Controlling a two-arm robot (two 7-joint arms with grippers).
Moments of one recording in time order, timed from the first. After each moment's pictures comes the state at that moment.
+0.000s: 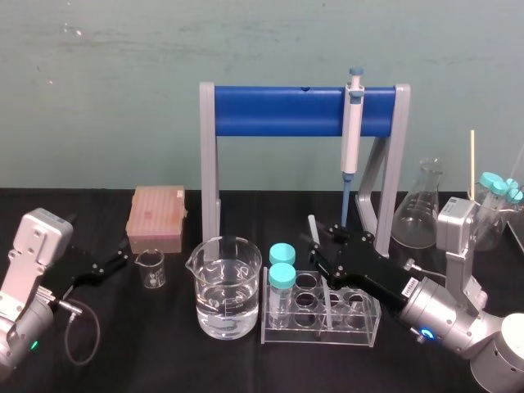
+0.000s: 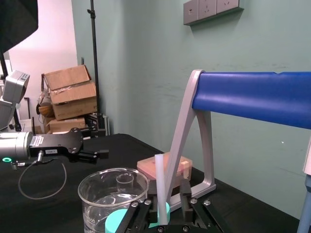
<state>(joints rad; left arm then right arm) -0.20 0.60 0.45 -1.41 -0.25 -0.12 0.03 0.34 0.37 -0.41 -1.18 0.52 -0.31 0.71</state>
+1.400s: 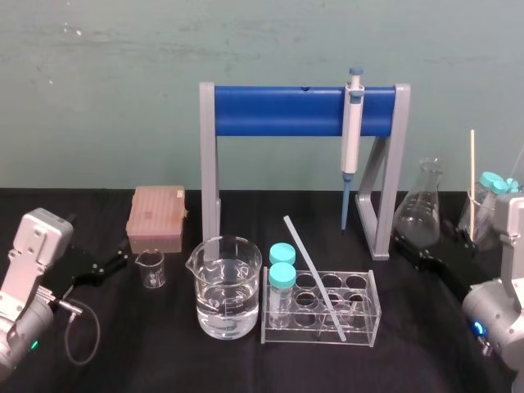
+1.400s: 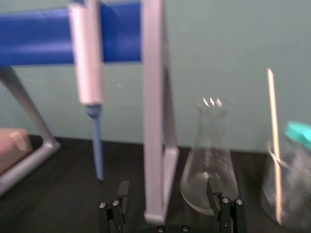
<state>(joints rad) -0.20 0.60 0.45 -1.41 -0.25 -0.12 0.03 0.20 0.36 -0.21 -1.33 0.39 -0.01 0.12</state>
